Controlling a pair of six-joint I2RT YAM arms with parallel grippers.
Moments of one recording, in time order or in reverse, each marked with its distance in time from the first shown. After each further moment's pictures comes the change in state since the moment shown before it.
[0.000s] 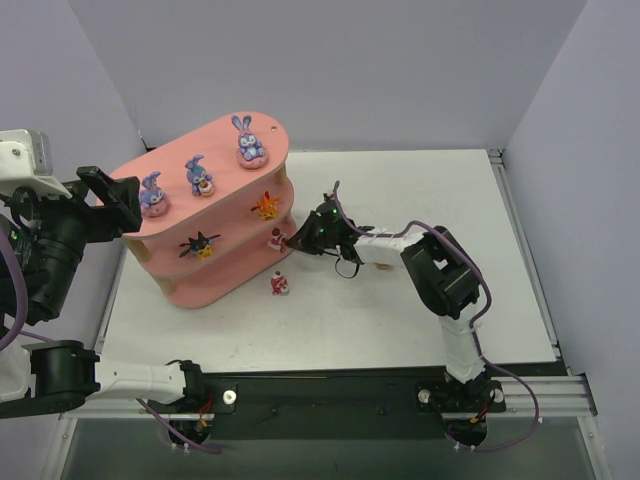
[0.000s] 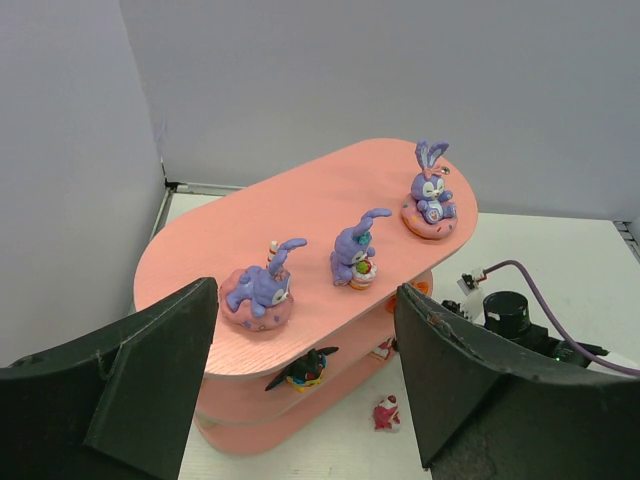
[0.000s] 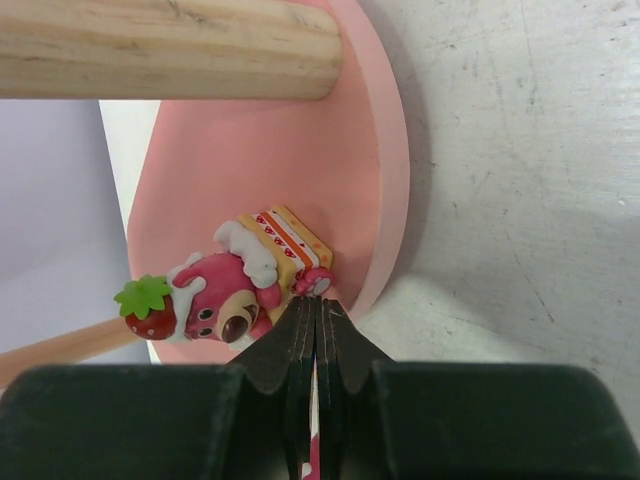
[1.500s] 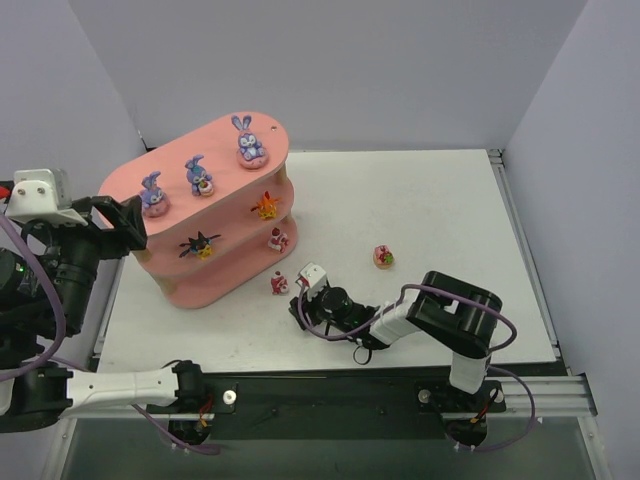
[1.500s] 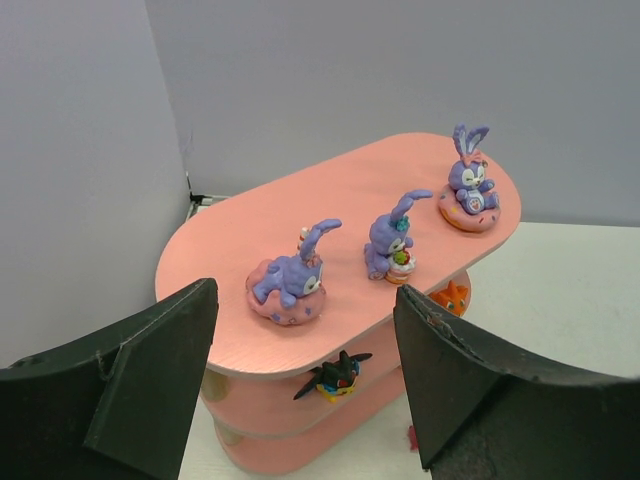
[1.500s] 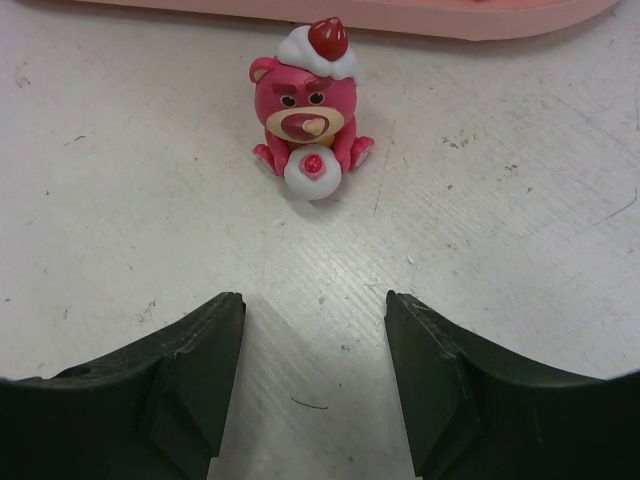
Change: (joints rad) left arm -0.003 -0.289 -0.520 0.444 -0.035 0.251; right arm 0.377 -0.275 -0.698 0.613 0.359 -0.907
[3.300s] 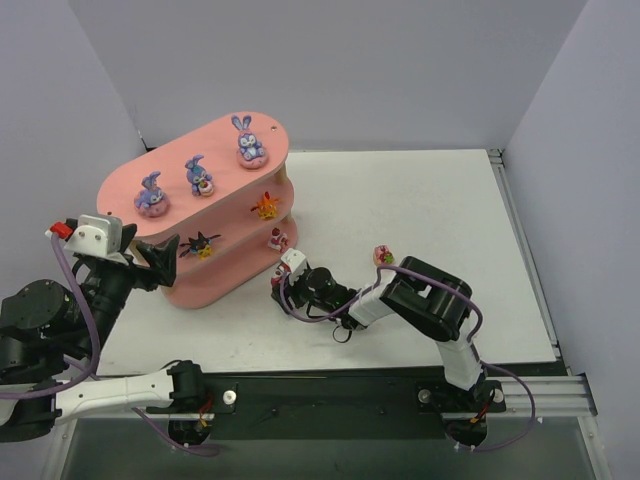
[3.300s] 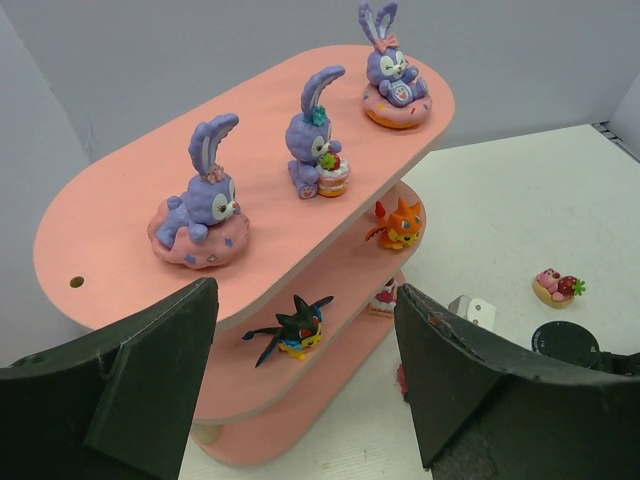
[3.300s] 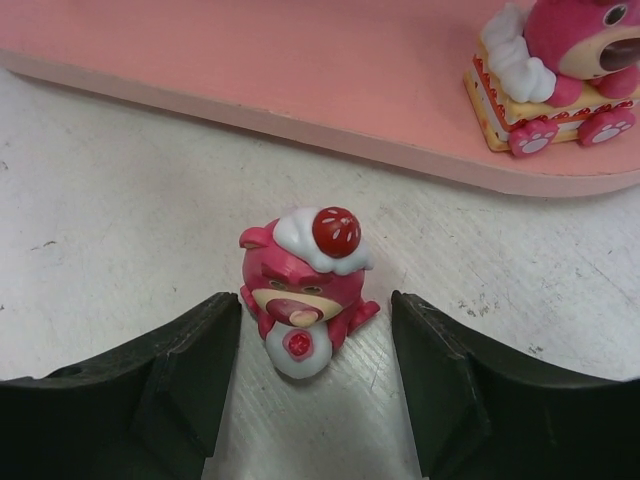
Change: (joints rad) left arm -0.005 -0.246 -0.399 0.042 0.241 -0.025; right arm -0.068 0.217 0.237 0.046 -0.153 -0.111
